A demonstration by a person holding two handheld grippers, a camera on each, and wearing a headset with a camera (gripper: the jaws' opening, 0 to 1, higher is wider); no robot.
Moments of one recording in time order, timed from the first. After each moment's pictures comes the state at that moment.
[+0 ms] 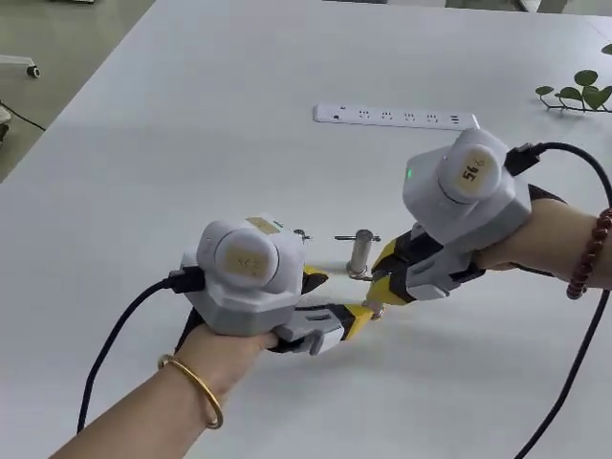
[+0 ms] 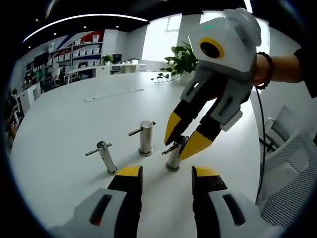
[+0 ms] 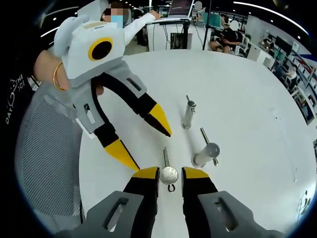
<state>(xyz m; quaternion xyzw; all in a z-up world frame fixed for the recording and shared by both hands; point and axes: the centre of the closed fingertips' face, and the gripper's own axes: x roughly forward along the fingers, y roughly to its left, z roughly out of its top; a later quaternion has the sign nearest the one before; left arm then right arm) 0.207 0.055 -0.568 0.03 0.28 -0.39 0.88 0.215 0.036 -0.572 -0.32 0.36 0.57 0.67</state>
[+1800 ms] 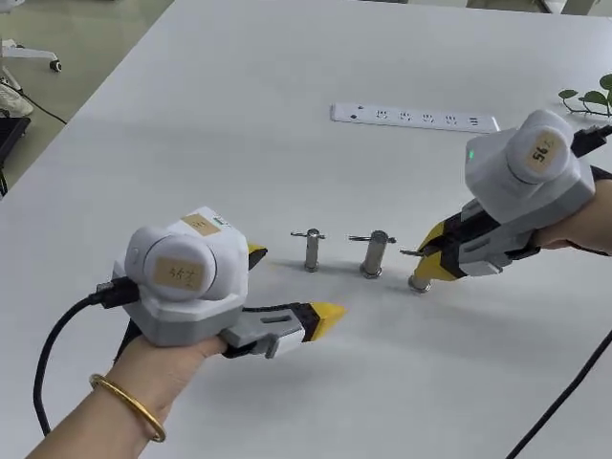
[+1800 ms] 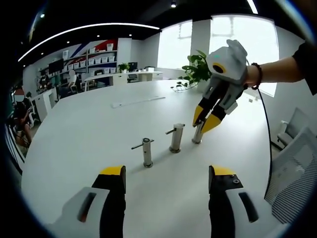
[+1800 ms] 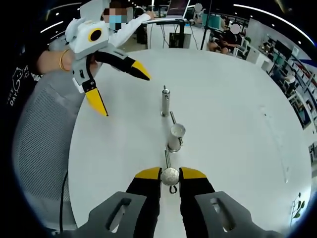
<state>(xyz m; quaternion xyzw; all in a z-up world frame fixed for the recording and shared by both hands) 0.213 0.116 -0.549 0.04 0.24 -0.32 0.91 0.252 -0.002 -0.562 -0.34 0.34 0.57 0.67</state>
